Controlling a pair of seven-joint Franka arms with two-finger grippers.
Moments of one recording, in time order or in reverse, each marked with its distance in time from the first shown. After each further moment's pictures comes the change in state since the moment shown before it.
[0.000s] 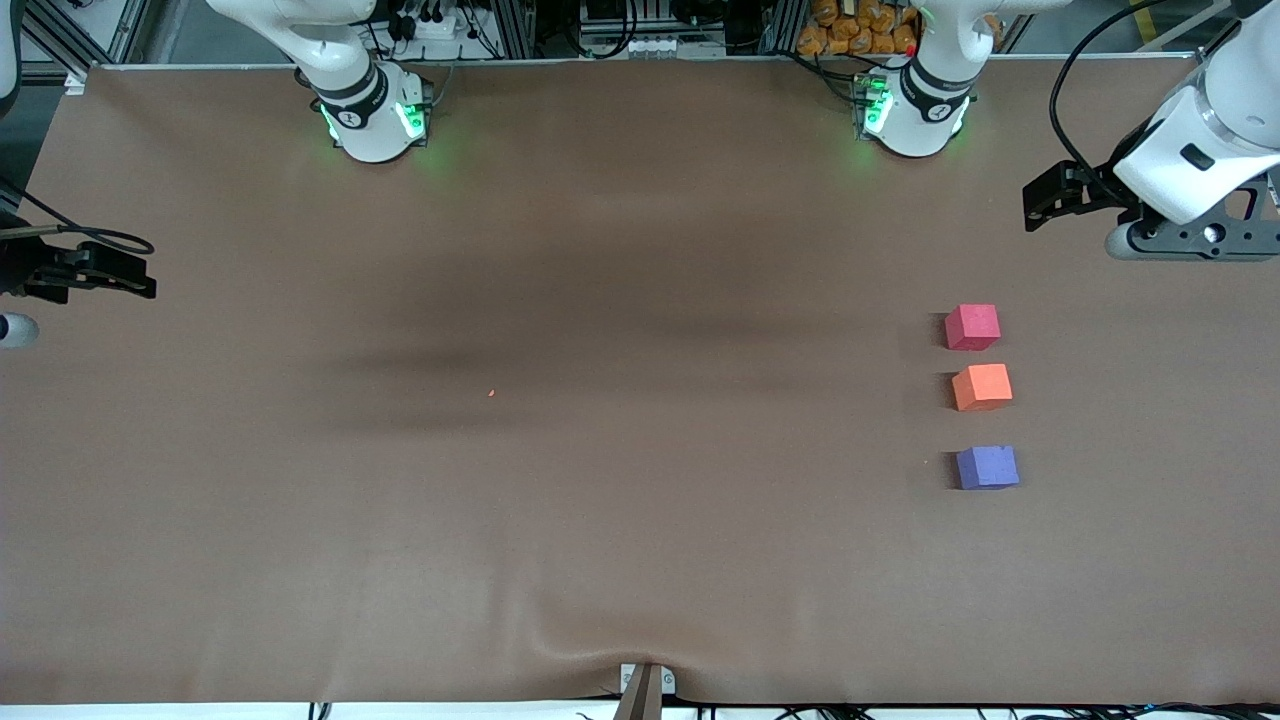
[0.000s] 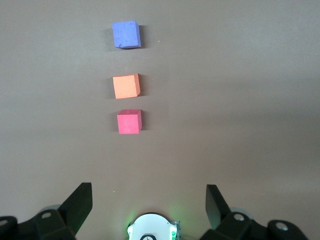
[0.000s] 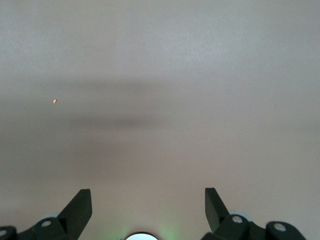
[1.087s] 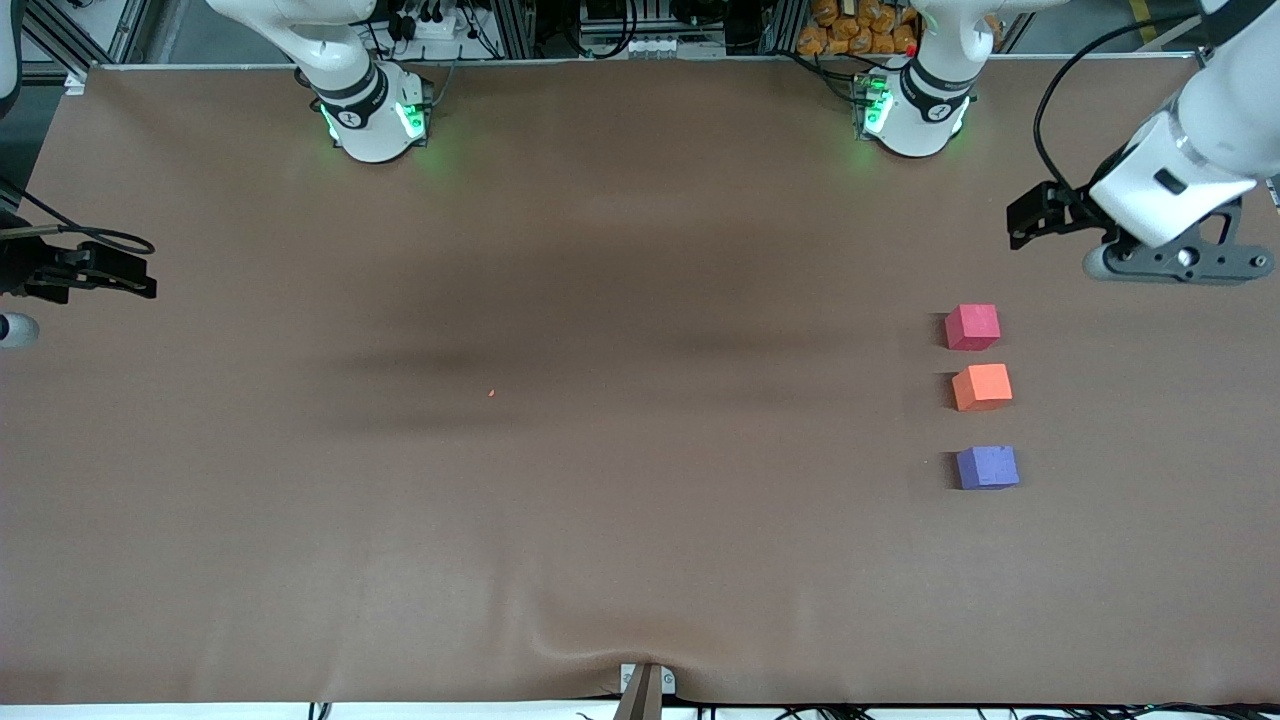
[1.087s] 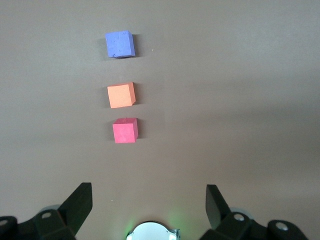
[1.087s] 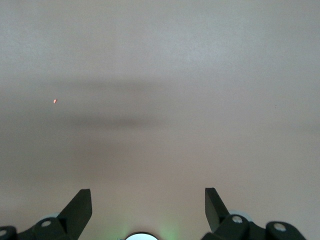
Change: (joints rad) left arm 0.057 0.027 -0.078 0.015 0.002 0.028 0.000; right arm 0.000 0.000 0.001 0.000 0.000 0.000 0.000
